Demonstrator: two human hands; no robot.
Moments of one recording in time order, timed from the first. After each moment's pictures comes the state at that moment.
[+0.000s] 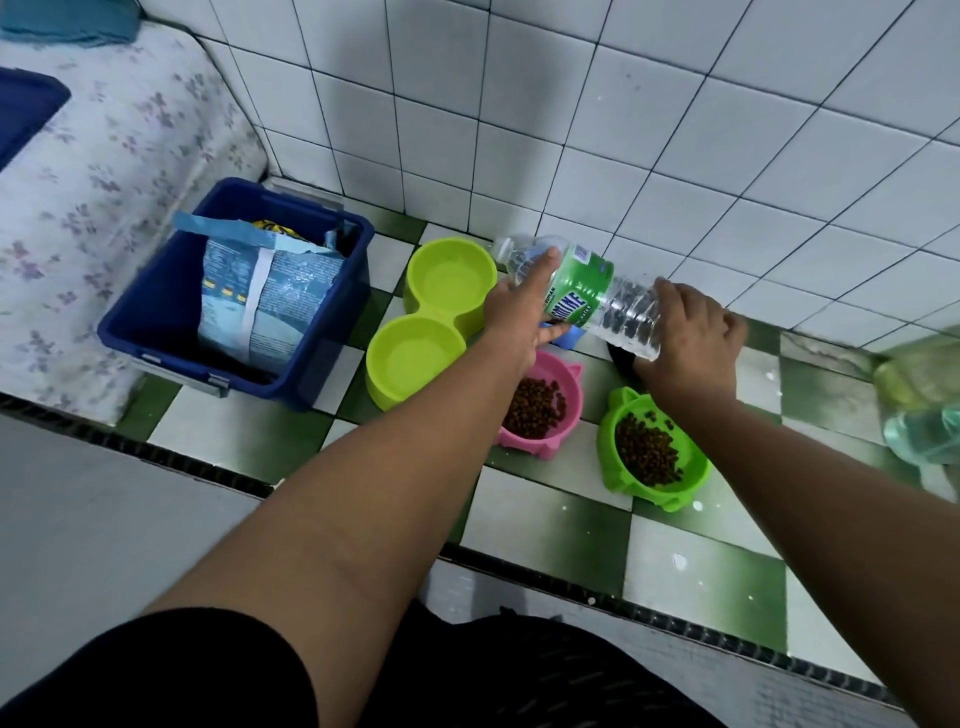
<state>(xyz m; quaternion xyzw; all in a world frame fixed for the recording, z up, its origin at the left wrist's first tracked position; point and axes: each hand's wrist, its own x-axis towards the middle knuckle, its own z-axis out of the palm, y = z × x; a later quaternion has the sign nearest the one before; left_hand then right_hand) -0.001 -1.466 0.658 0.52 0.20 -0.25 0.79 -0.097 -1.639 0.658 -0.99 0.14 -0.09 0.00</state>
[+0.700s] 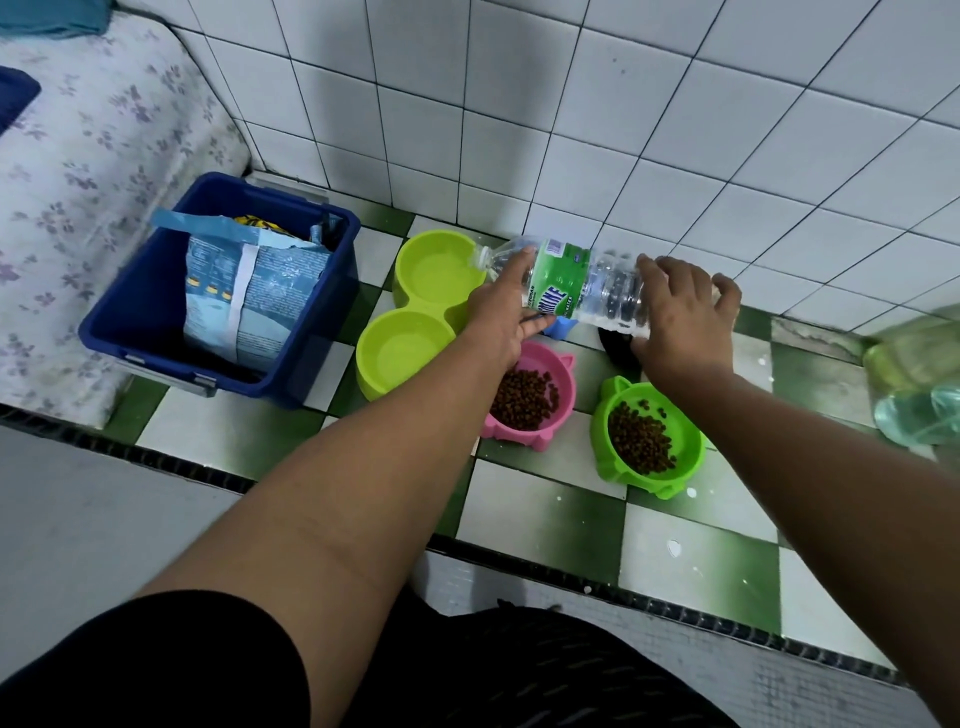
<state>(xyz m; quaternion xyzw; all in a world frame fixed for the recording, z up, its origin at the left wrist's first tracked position) 0.004 -1.463 0.649 0.51 0.21 -0.27 0.79 -0.090 -1.639 0.673 -0.99 0.10 -0.08 -0.06</state>
